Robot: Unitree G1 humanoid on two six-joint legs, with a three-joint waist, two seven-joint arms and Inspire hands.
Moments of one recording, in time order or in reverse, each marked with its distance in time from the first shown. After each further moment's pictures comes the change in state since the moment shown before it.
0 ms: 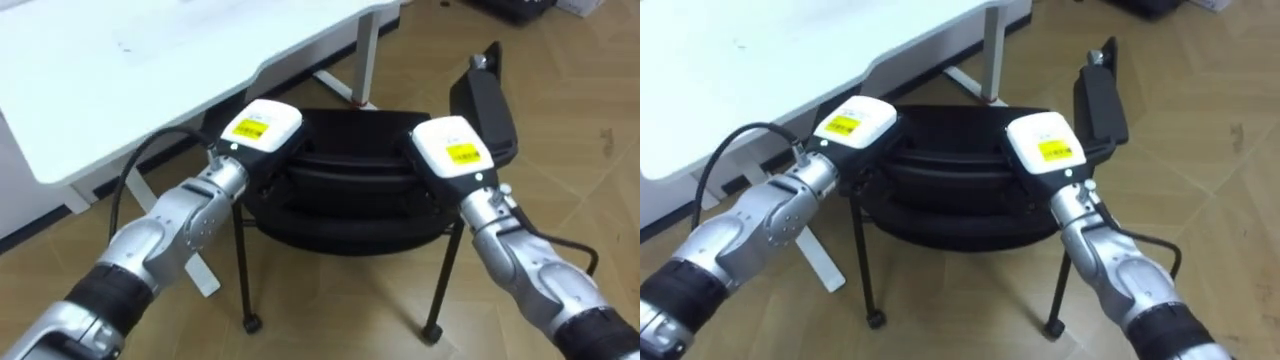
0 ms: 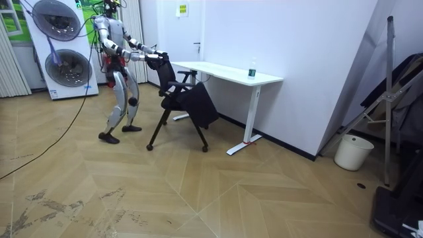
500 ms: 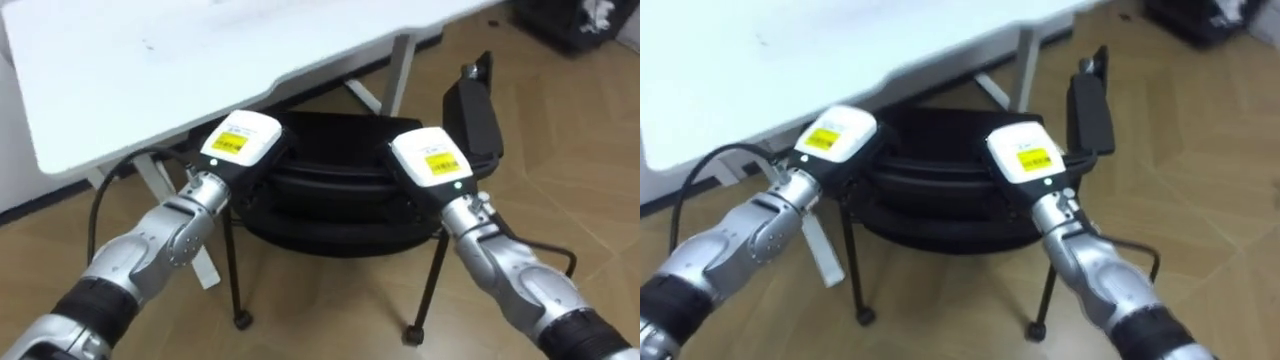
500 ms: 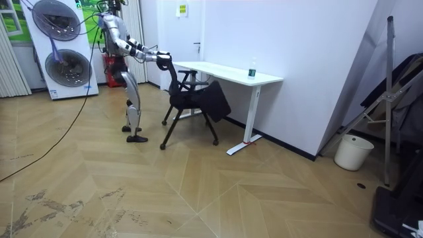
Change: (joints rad) left arm 0.064 0.009 0.024 0.042 0.029 -0.053 0.131; right arm 0.012 0.015 0.055 -0.029 0.000 0.028 0.011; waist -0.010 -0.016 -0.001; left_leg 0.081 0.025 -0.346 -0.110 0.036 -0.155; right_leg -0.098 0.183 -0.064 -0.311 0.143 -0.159
